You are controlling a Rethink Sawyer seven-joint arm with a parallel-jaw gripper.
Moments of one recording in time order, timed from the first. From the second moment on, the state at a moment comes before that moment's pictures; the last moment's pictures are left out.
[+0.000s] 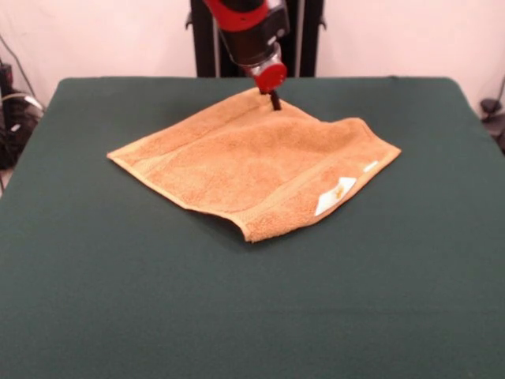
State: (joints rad) arm -0.57 -0.41 0.10 2.17 0.03 0.14 2.34
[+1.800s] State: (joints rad) arm -0.61 -0.52 0.06 2.17 -0.10 0.27 2.34
